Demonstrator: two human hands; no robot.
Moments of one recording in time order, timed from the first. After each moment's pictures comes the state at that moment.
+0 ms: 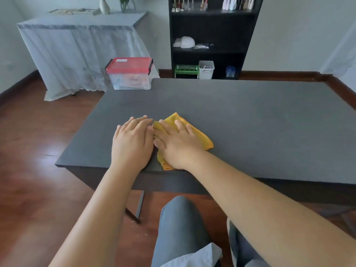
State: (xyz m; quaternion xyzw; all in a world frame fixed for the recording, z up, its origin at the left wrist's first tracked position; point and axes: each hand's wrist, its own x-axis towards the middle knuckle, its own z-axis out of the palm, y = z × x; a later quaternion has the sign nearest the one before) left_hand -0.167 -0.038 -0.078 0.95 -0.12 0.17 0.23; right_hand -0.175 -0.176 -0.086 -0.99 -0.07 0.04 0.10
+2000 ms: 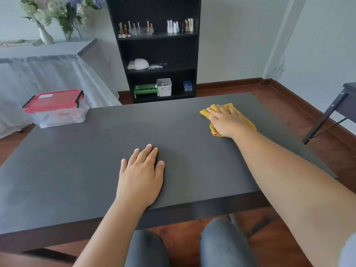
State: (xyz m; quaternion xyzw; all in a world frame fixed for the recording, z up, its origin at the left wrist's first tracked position) left_hand -0.199 -0.201 -0.089 0.97 -0.21 0.03 0.14; right_hand -0.157 -0.506 -0.070 -0.96 0.24 0.02 0.13
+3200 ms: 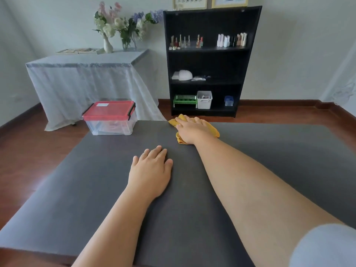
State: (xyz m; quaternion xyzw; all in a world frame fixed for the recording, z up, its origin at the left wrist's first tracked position) left_hand -0.081 -0.151 -0.076 0.98 -0.15 0.02 0.09; right_hand 0.041 -0.324 -0.071 -0.99 0.05 0.07 0.11
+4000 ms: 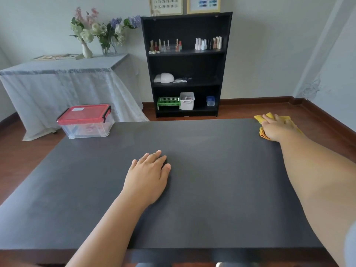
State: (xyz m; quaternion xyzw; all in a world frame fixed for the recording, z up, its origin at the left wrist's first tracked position) left_hand -0.134 -0.198 -0.068 0.97 -0.21 0.03 0.10; right_hand -0.094 -0.628 -0.068 -0.93 0.36 0.02 0.09
